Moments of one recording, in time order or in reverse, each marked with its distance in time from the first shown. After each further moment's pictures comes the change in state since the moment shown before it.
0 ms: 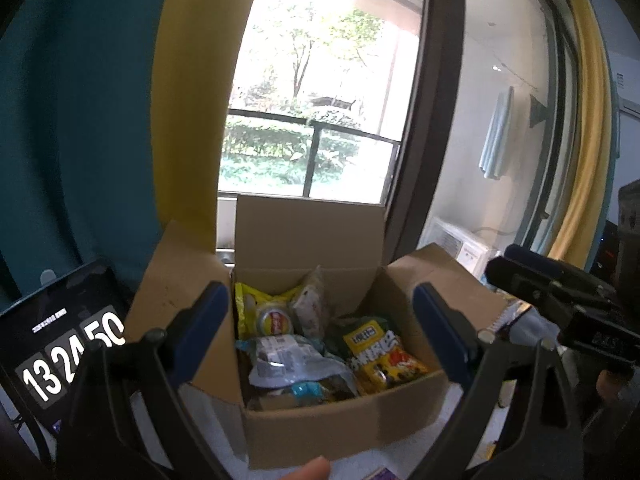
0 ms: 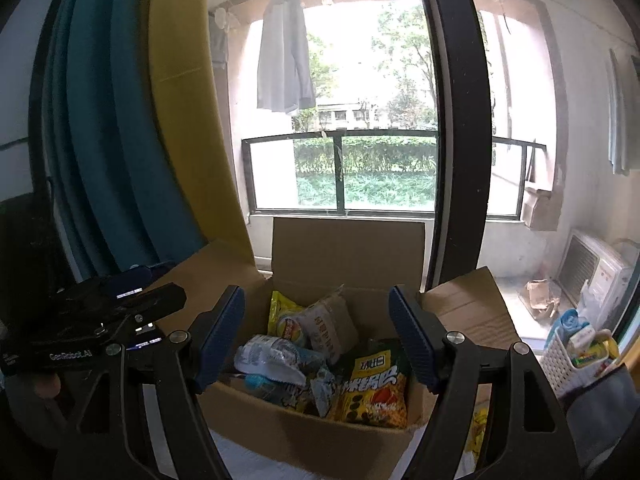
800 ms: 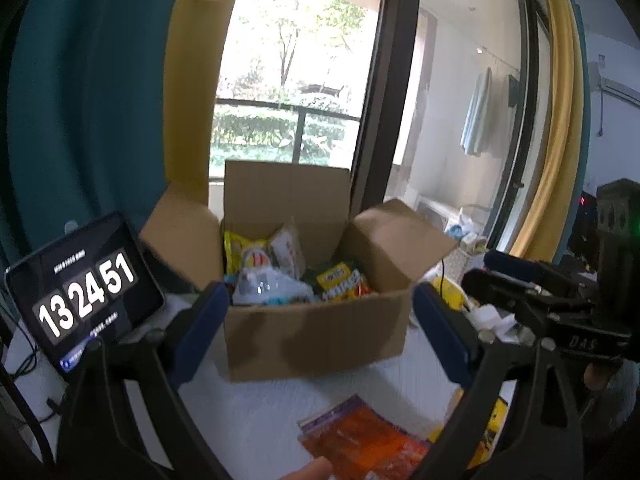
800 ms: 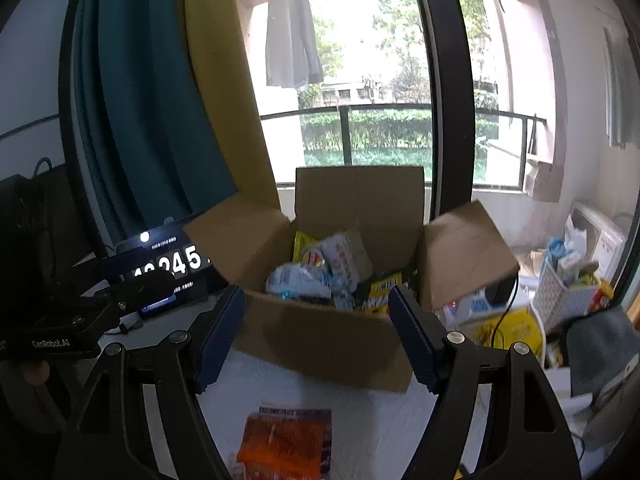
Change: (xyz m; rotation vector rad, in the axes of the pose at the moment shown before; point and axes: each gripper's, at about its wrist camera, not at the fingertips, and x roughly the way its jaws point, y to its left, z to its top) left arm -0.086 -0.031 -0.063 0.037 0.062 -0.030; right arm -0.073 0.019 -0.071 0.033 0.091 0.028
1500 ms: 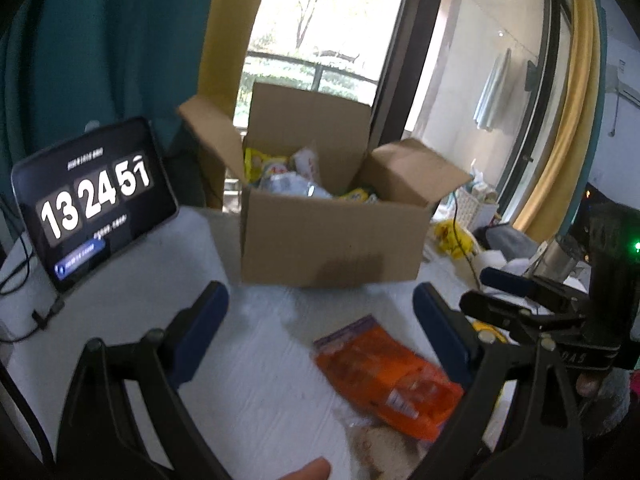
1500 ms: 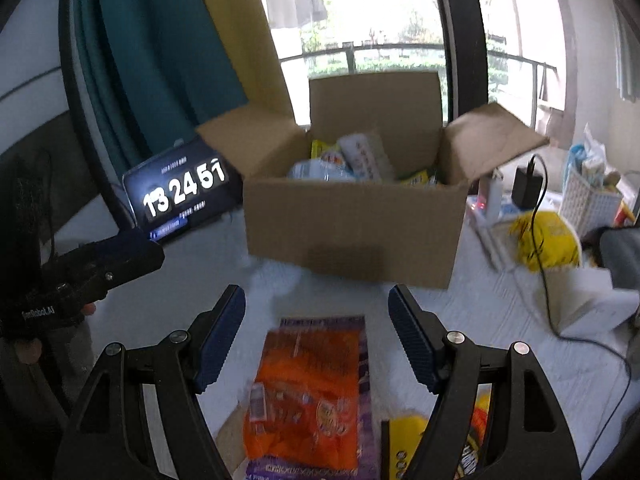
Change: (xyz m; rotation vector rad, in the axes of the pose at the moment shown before) left arm -0.013 0.027 -0.086 -0.089 0.149 0.014; right arm 0.017 0.024 -0.090 0.040 0.198 0.045
